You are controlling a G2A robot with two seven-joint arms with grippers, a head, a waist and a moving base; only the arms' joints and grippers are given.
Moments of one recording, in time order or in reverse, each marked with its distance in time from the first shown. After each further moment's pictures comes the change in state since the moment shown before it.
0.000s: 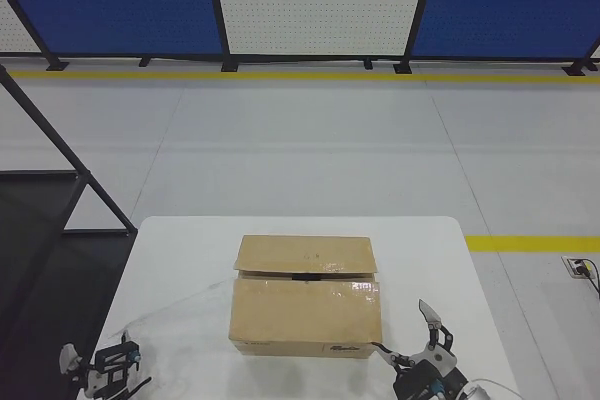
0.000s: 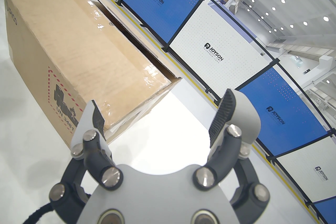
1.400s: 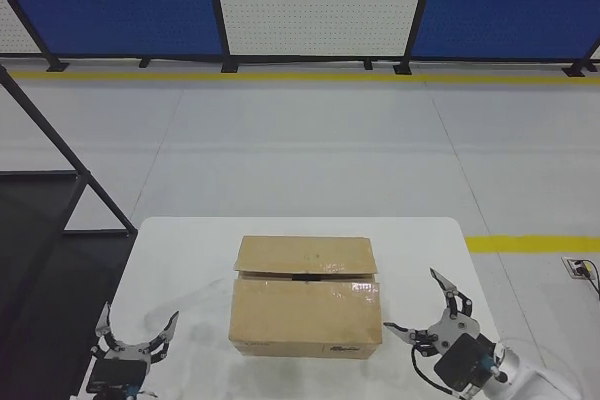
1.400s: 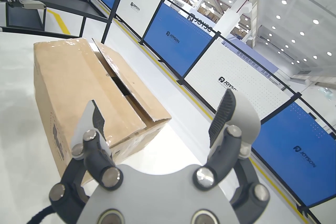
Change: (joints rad) left arm 0.193 0.018 -0.124 -0.487 -0.053 -0.640 0.396; right arm 0.172 0.027 0.136 0.019 0.155 -0.354 -0.138
